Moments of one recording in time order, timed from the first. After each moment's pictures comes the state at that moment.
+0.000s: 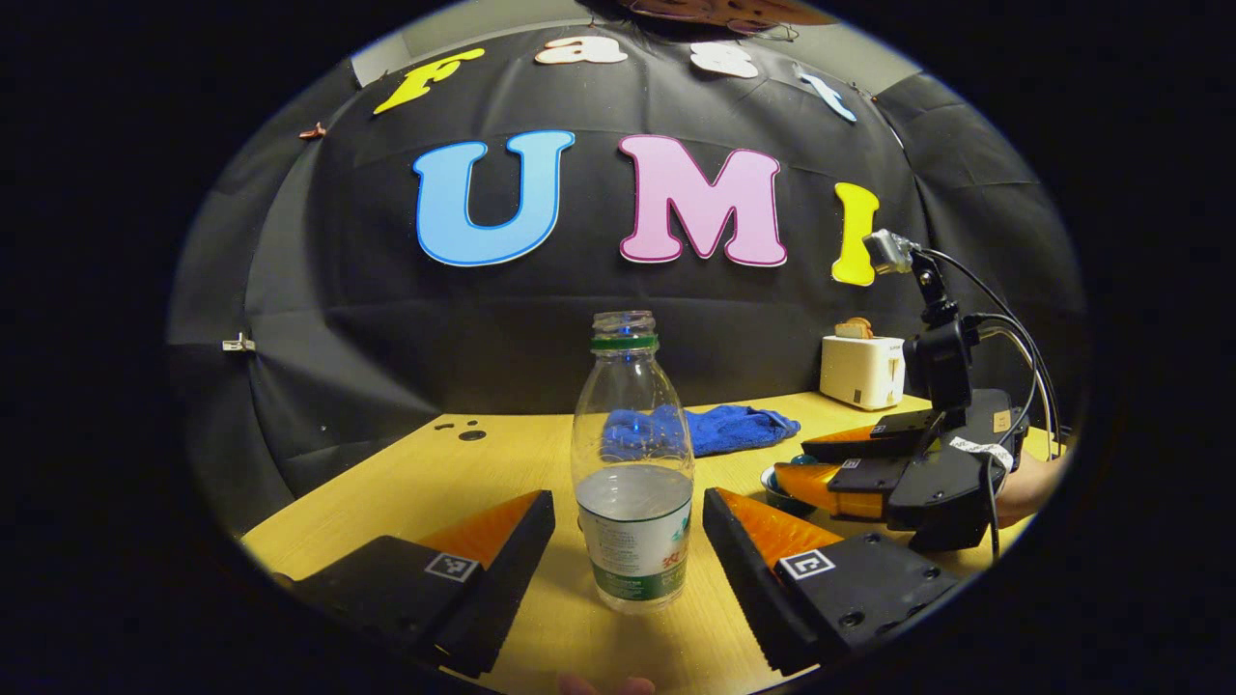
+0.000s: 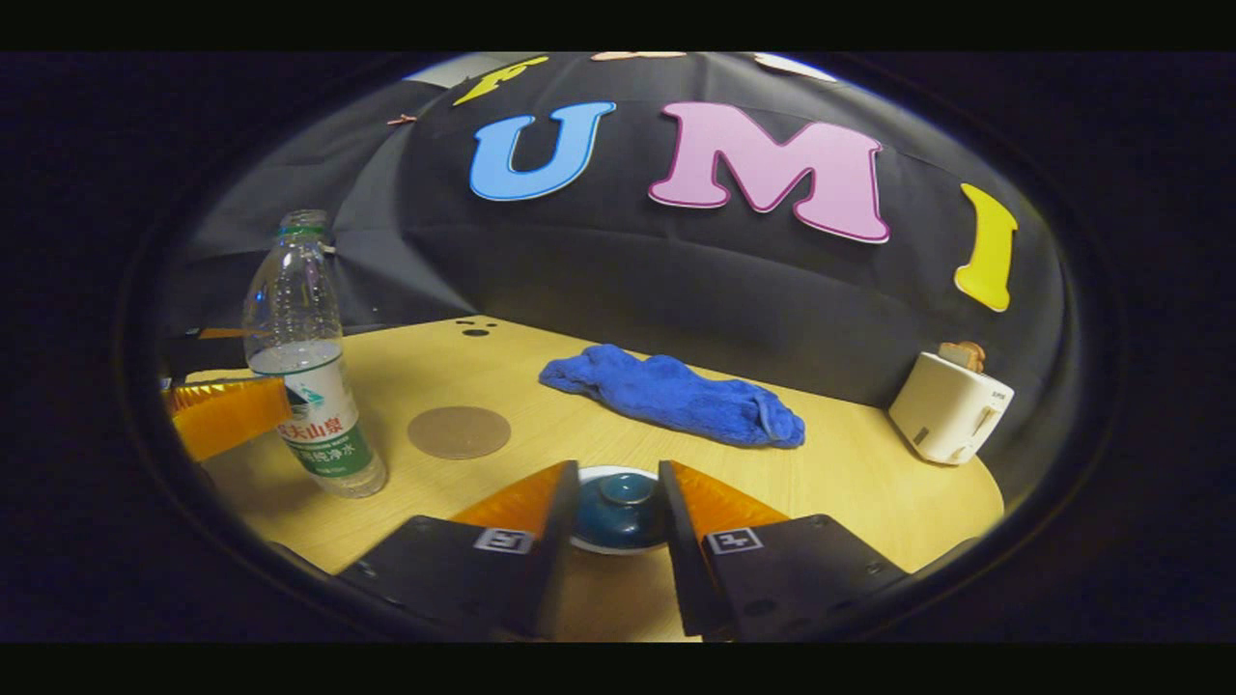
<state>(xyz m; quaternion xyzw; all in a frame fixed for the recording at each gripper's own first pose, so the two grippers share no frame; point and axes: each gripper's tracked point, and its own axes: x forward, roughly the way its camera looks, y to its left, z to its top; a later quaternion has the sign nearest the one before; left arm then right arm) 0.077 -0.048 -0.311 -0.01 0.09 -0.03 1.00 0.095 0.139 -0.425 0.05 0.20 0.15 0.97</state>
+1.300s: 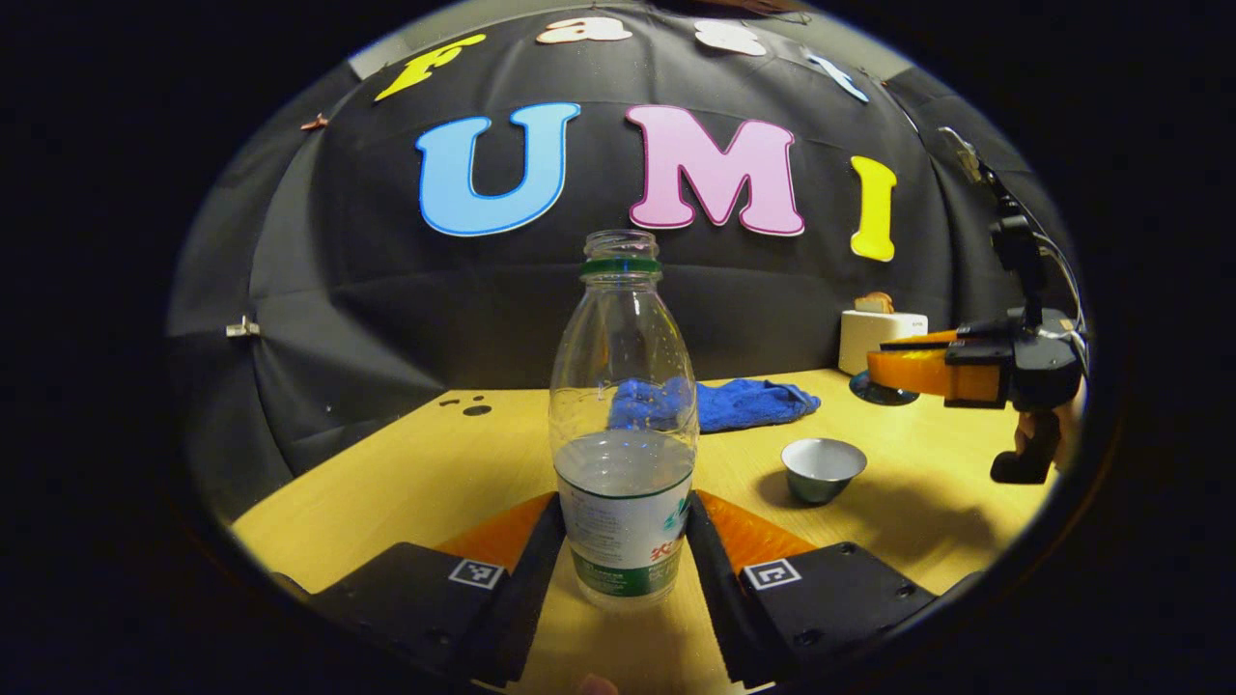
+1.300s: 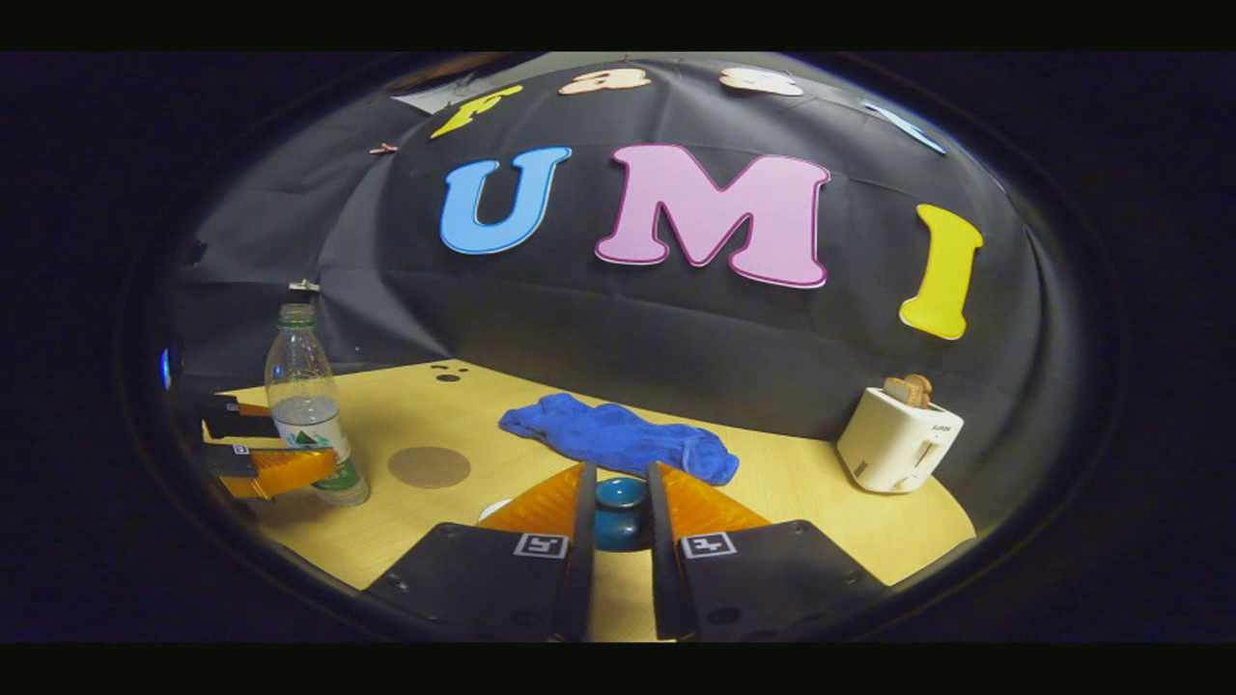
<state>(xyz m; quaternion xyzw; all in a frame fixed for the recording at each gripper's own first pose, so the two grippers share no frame) 0.095 -0.048 -0.341 0.01 0.13 0.00 0.99 0.096 0.062 -0.367 0.05 0.14 0.11 0.98</state>
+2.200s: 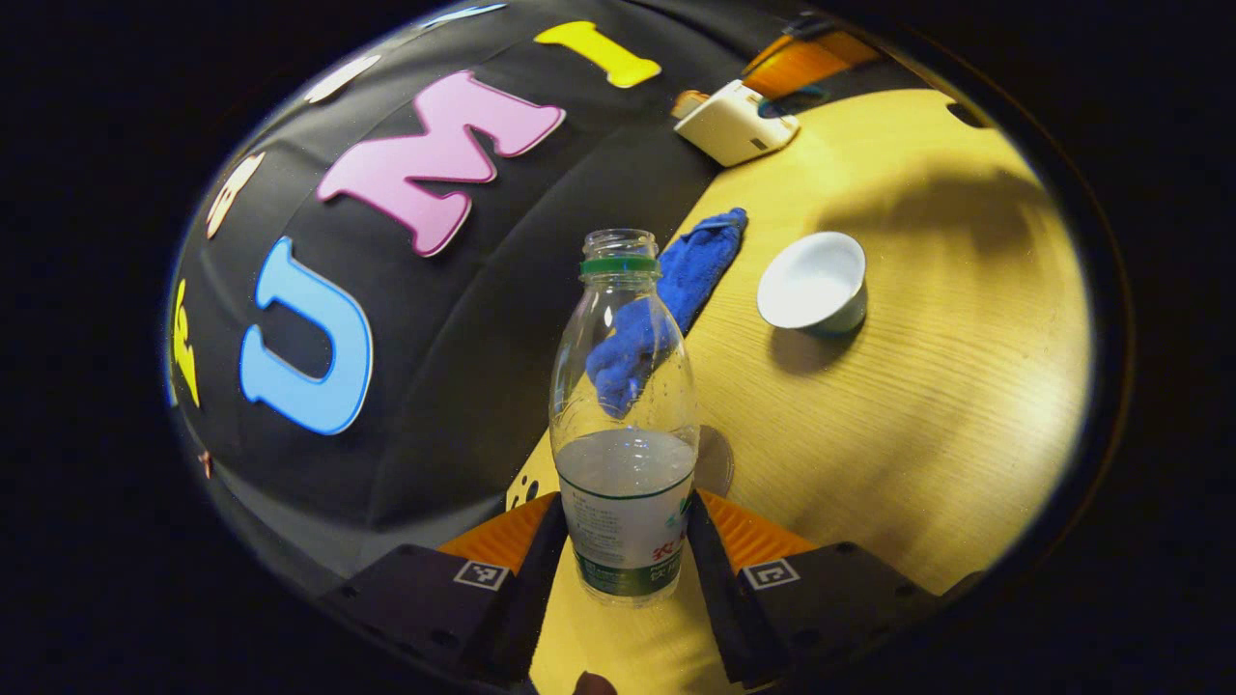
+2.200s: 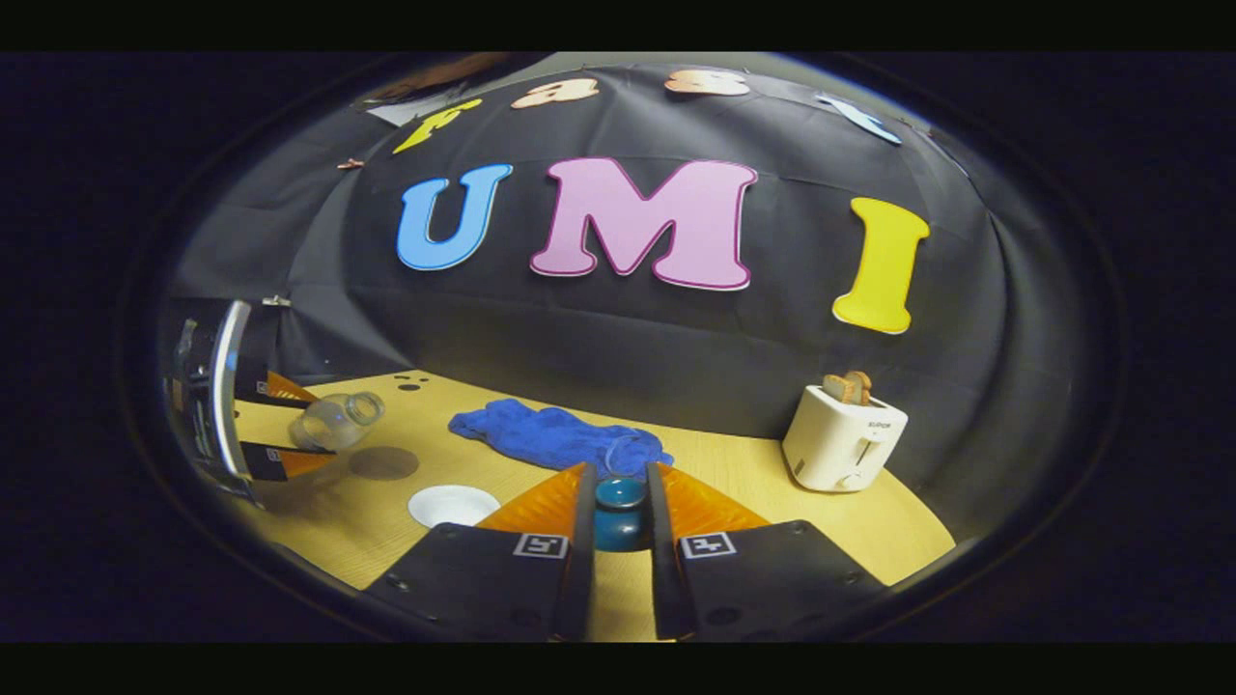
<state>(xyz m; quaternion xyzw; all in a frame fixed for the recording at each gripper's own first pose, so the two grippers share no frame) 0.141 -0.058 -0.362 0.47 0.23 -0.08 0.85 0.082 -0.020 -0.370 0.07 0.13 0.07 0.99</state>
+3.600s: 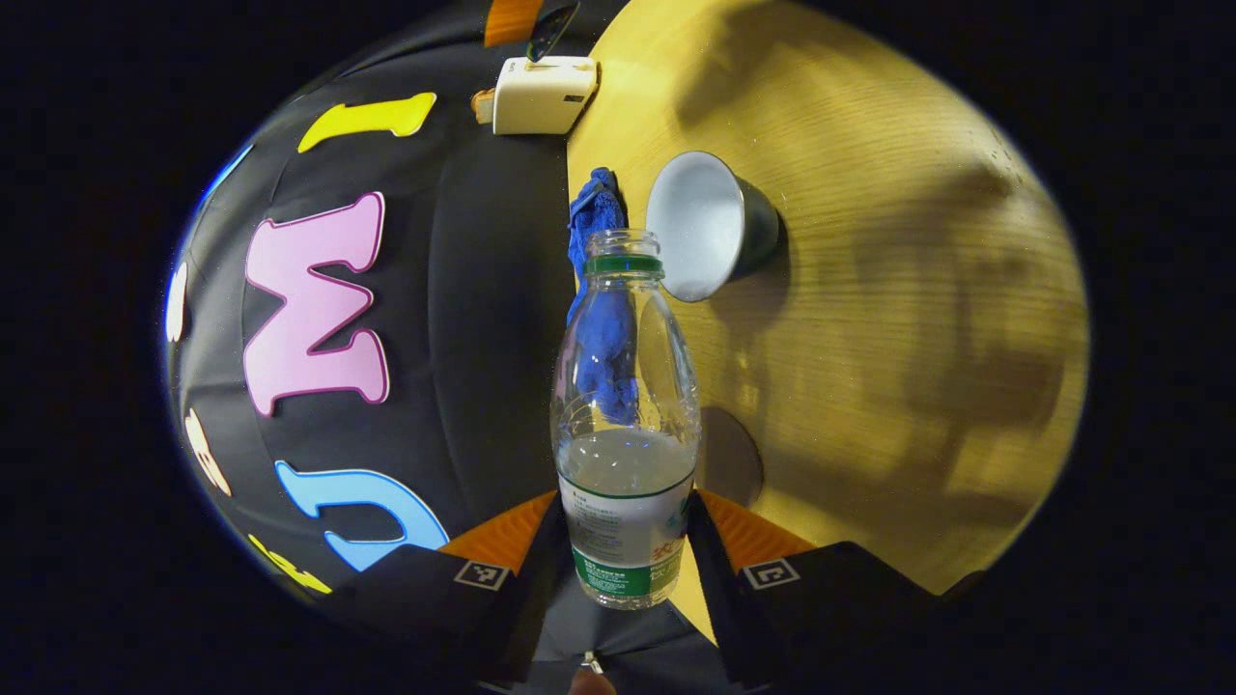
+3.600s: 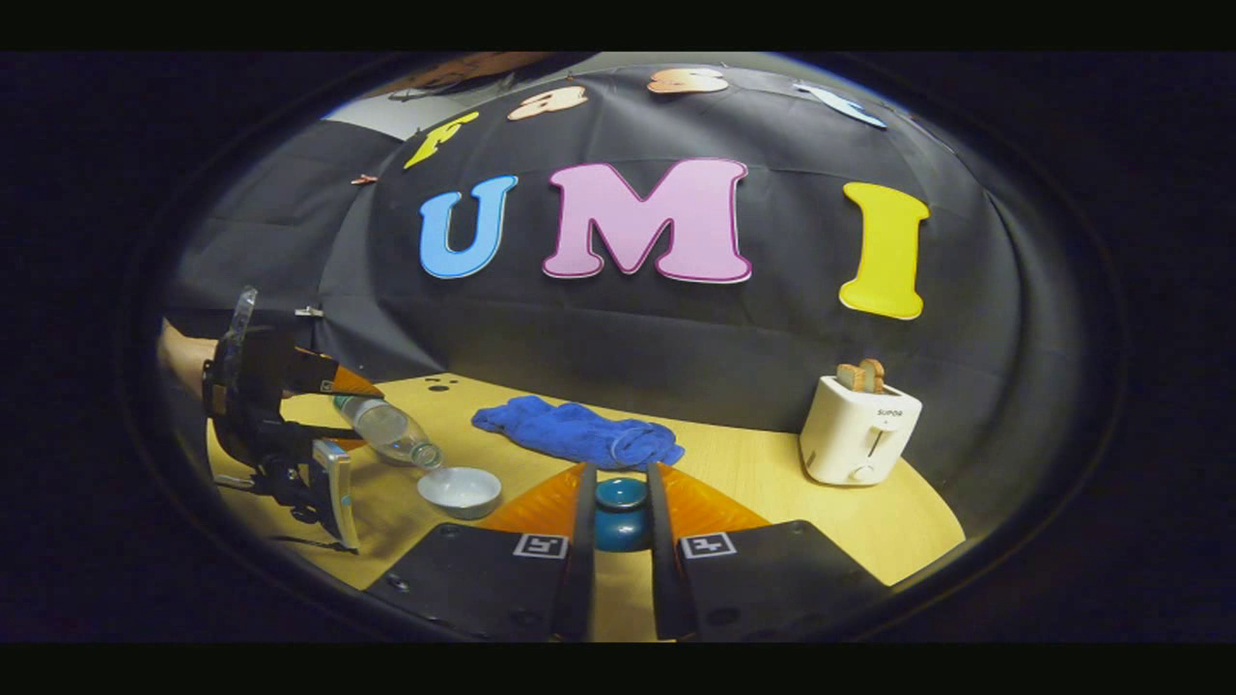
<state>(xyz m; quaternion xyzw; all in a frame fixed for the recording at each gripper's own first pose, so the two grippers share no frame) 0.154 -0.079 -0.355 0.71 0.24 -0.09 0.65 0.062 -0.040 -0.381 0.10 0.11 0.13 0.98</state>
